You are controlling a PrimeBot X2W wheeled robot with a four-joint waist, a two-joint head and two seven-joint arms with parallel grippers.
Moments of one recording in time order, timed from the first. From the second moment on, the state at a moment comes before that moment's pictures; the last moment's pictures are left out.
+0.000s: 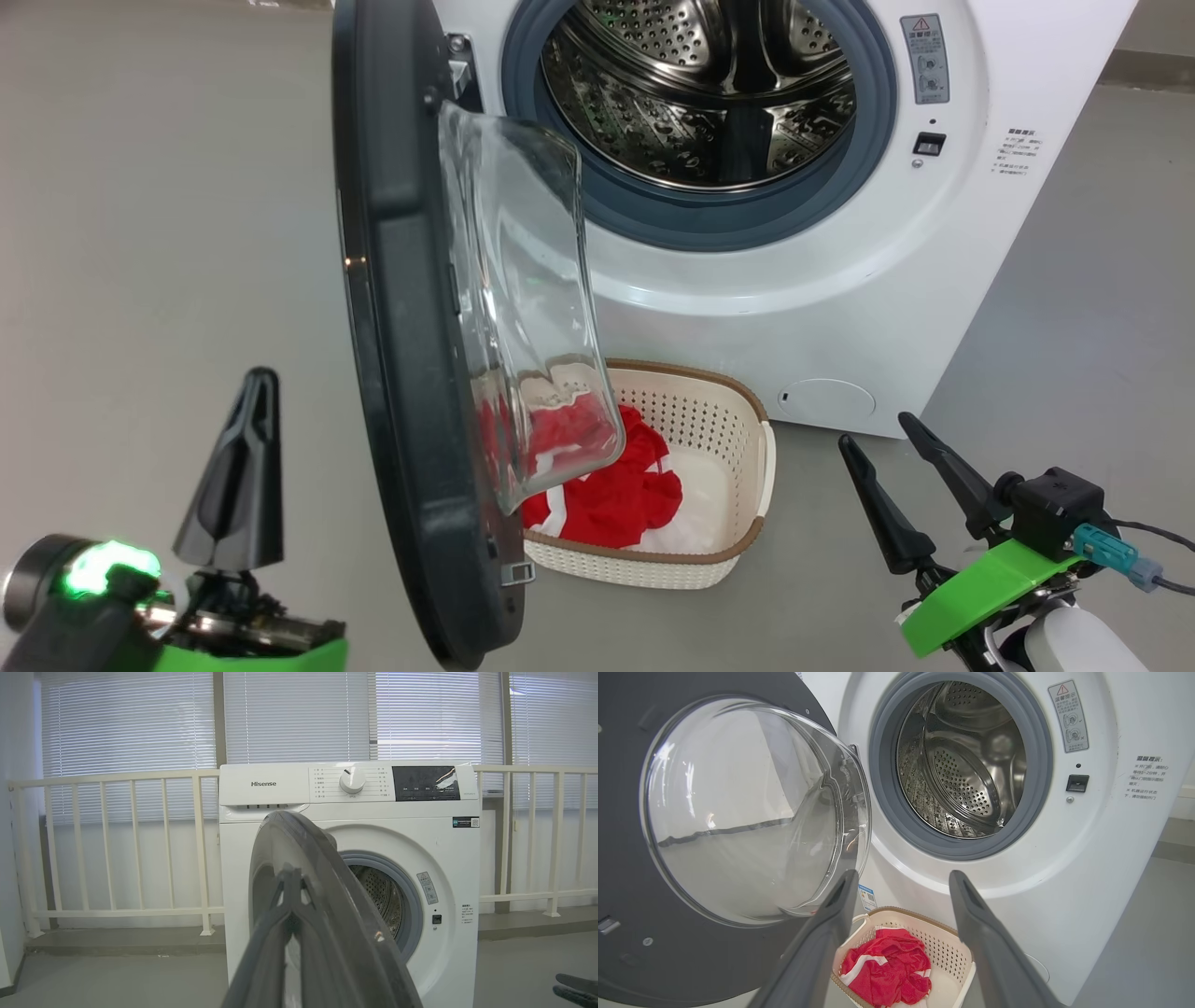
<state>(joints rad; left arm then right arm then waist) -0.02 0.11 -0.08 -0.31 -0.24 -0.13 -0.23 -0.18 -0.30 0.27 0.24 0.44 0.13 -0.25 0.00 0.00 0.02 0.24</state>
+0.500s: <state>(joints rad) -0.02 0.11 -0.22 -0.47 -0.24 -0.13 -0.18 -0.18 -0.30 0.27 0.24 0.44 0.13 -0.25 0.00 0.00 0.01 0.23</state>
